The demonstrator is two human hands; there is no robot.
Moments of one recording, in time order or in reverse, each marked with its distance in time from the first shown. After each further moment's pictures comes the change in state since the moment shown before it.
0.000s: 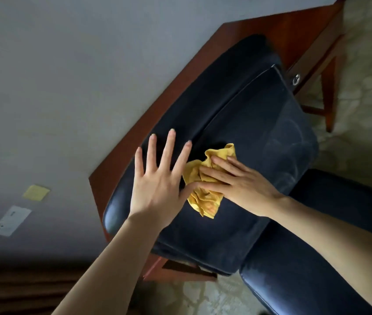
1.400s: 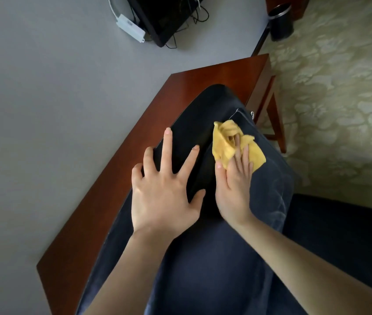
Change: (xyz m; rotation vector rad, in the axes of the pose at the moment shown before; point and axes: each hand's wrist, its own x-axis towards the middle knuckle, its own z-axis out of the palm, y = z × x) left_hand 0.122 0.000 0.013 0.026 0.237 0.165; right_hand 0.085 0.039 -0.001 0.574 0.640 1.206
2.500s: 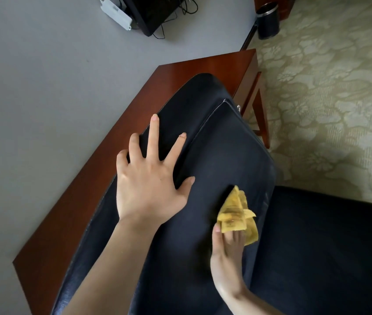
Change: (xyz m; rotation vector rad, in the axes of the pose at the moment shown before) left_hand 0.000 0.003 -0.002 0.047 -0.010 -0.031; right_hand -0.136 0.033 0.001 0.166 0.017 0.399
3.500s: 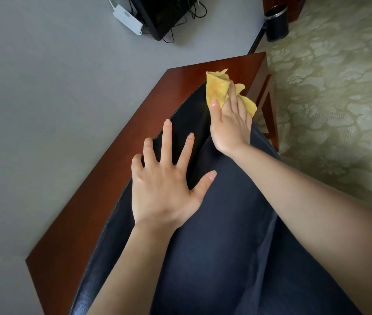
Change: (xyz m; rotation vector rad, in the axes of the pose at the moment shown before) left_hand 0.002 0.003 -0.013 -0.125 -0.116 -0.057; right_hand 0.199 -0.138 0.013 -0.567 0.012 -0.366
